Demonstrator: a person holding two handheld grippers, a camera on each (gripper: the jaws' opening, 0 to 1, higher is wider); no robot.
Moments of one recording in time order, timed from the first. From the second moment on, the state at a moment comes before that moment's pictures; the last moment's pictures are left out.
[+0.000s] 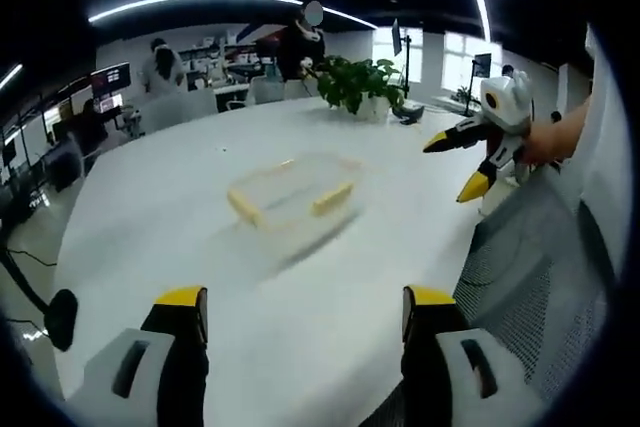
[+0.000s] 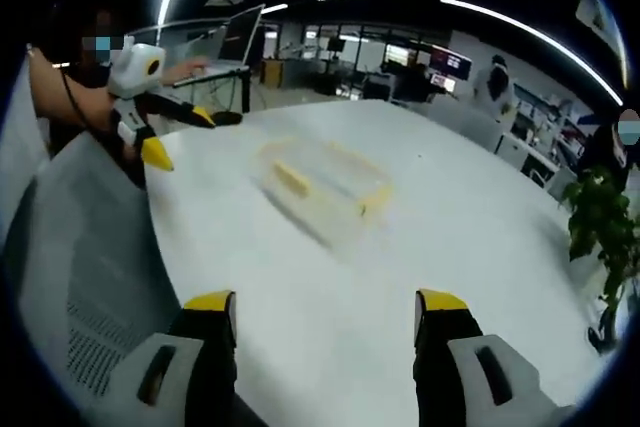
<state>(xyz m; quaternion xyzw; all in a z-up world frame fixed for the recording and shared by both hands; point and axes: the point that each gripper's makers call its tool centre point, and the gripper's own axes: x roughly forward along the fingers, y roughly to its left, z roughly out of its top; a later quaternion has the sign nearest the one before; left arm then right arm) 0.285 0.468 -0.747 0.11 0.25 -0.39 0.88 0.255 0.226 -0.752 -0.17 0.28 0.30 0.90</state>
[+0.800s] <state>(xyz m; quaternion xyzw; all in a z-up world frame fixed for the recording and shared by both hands) 0.280 0.467 -0.758 0.13 0.27 -0.39 0.87 0.253 0.229 -0.758 -0.20 0.28 0.30 0.89</state>
